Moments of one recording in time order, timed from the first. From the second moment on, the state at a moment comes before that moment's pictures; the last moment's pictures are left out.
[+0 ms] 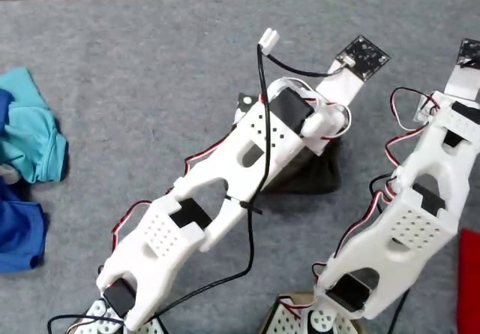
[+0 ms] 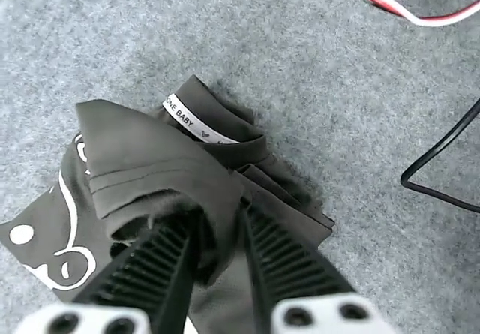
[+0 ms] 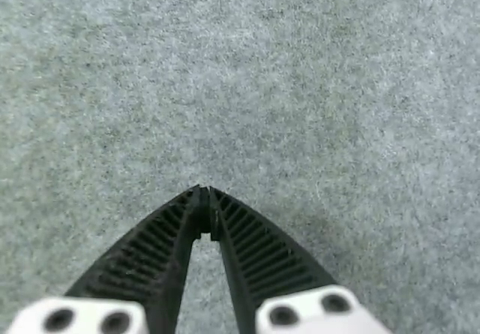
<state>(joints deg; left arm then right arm) 43.5 39.3 -59.3 81.7 -9.7 33.3 33.3 -10.2 37.6 5.0</state>
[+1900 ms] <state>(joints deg) 17.8 60.9 -59.3 72.5 3.9 -4.0 31.2 -17.9 71.3 32.6</state>
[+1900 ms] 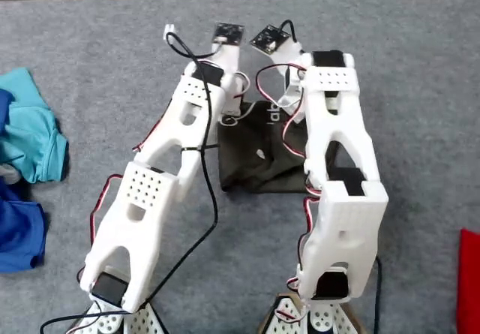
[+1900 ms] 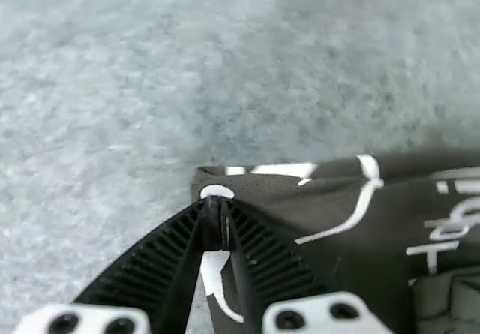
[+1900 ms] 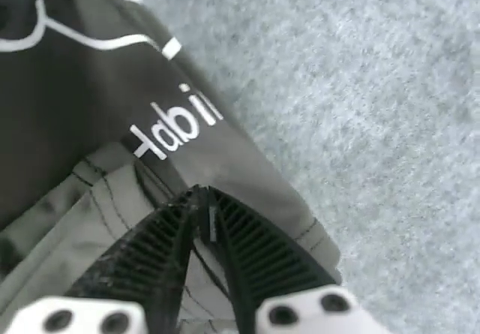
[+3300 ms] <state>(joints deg) 9.9 61.0 -89.2 100.3 8.0 -12.0 38.5 -25.1 81.2 27.7</state>
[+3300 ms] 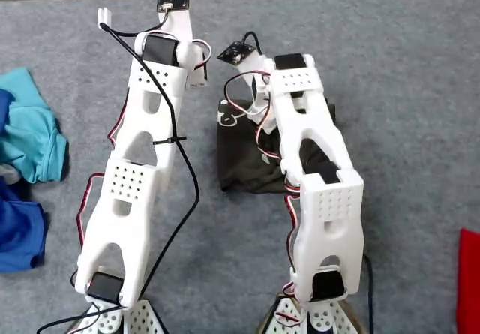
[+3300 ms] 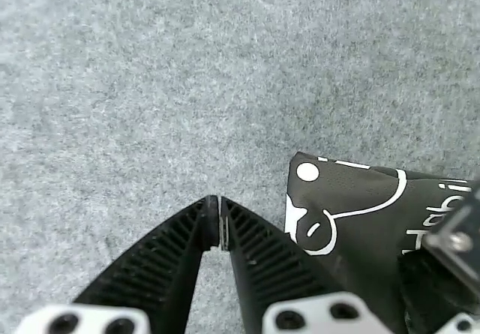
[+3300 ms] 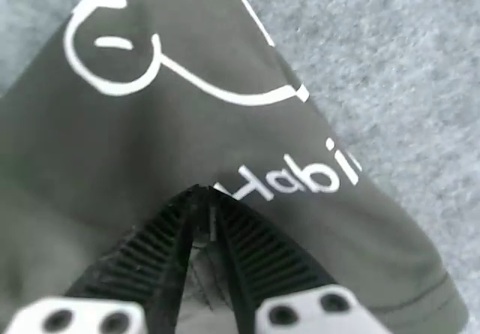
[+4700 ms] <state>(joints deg) 9.2 65.9 -89.2 100.3 8.0 -3.7 24.0 -16.4 84.7 40.6</state>
